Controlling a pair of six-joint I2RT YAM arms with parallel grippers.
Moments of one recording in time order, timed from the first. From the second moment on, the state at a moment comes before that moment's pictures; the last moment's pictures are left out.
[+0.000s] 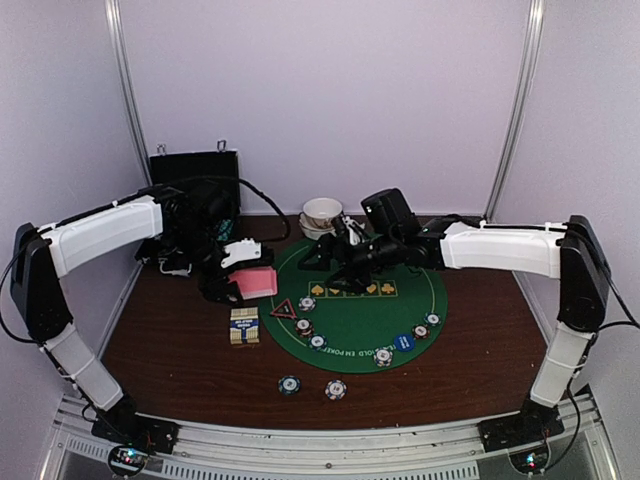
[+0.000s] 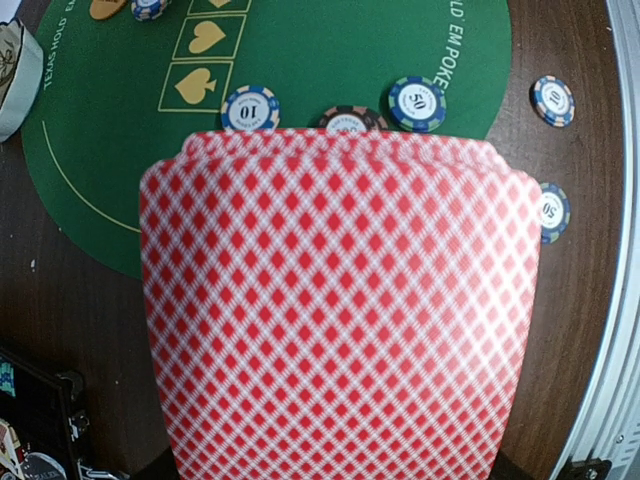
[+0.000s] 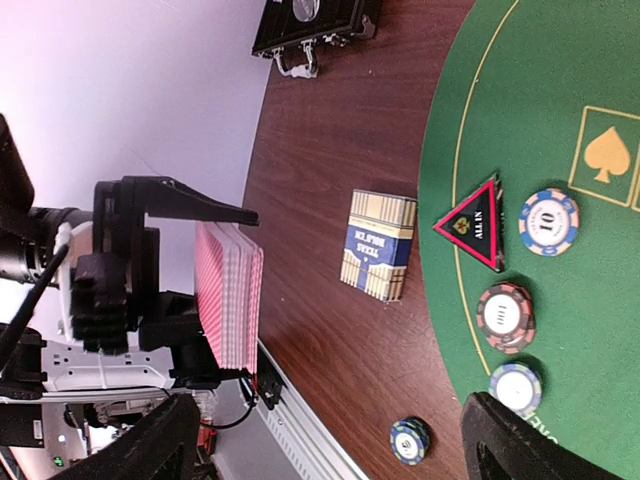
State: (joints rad) left arm -0.55 1.63 1.39 -1.03 0.28 0.82; right arm 0.79 1.77 1.35 -0.18 -0.51 0.90
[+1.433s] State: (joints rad) left arm -0.58 1.63 1.43 -1.10 0.27 0.79; right arm 0.87 2.17 1.48 0.54 -0.81 1.40
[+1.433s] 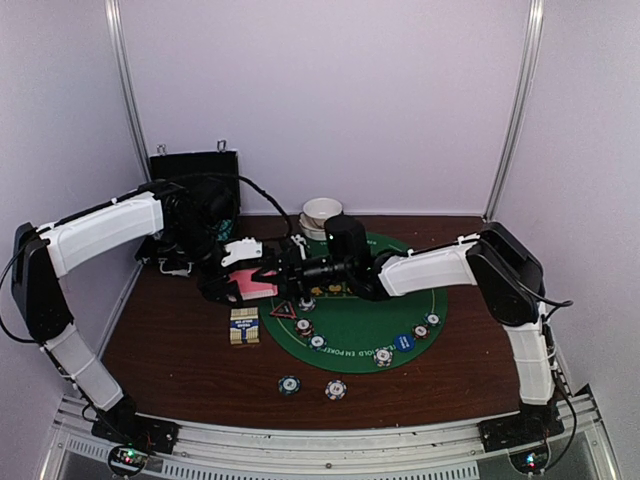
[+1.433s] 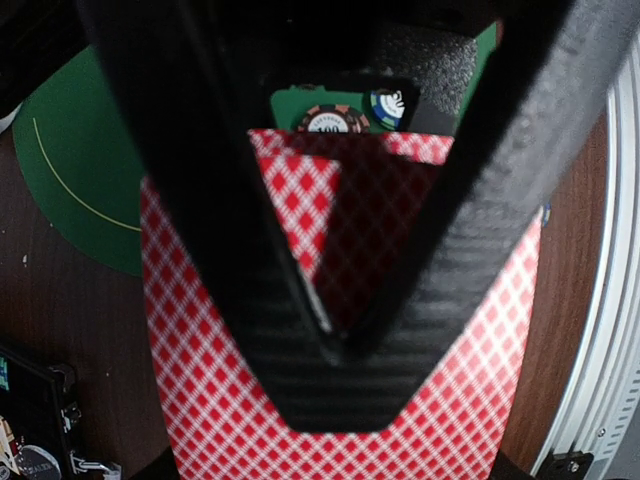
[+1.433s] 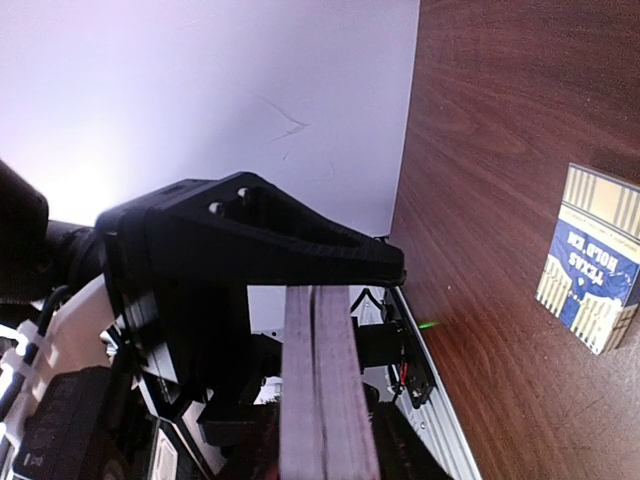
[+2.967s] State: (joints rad) left arm -0.58 1.65 1.44 -1.07 0.35 0.83; right arm 0.88 2.20 1.51 0.61 -0.83 1.43
